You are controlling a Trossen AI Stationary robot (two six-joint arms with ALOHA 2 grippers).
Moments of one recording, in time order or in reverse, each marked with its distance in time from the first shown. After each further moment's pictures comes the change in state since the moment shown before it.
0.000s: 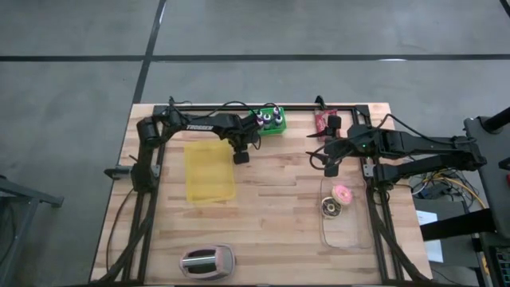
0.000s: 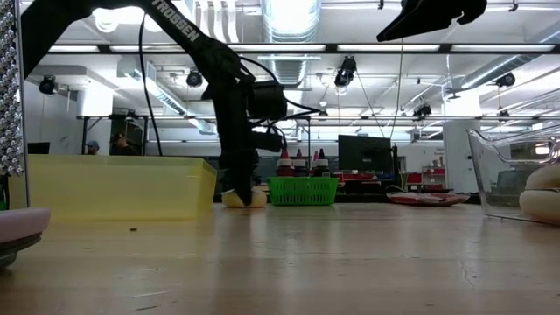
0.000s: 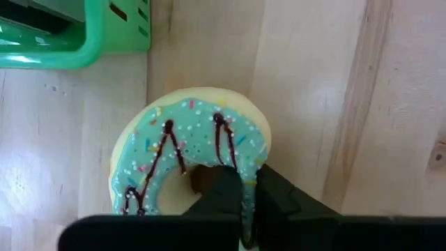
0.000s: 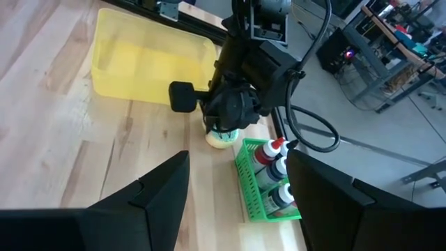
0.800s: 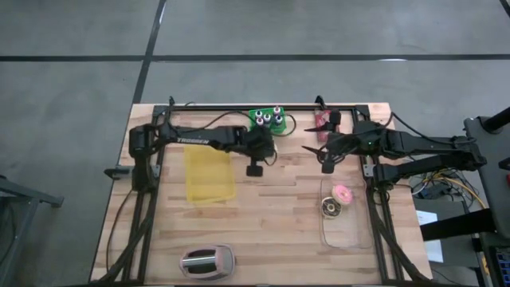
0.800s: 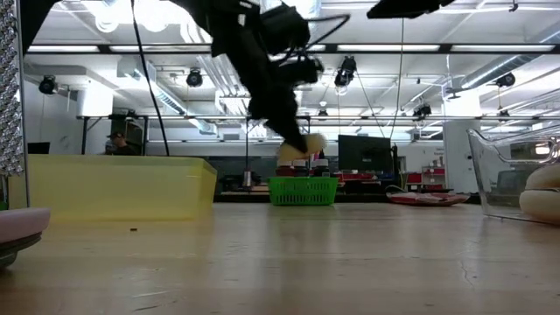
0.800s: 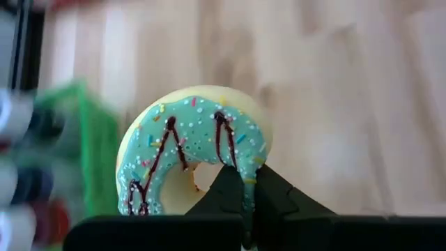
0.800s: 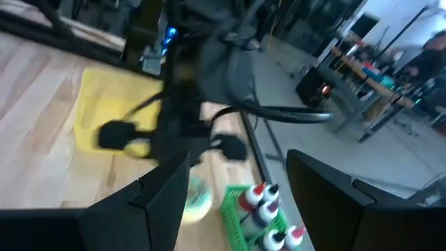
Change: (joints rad) left arm -0.213 -0.105 0.081 0.160 -0.009 0.078; right arm 0.000 0.000 0.000 0.178 0.002 -0.007
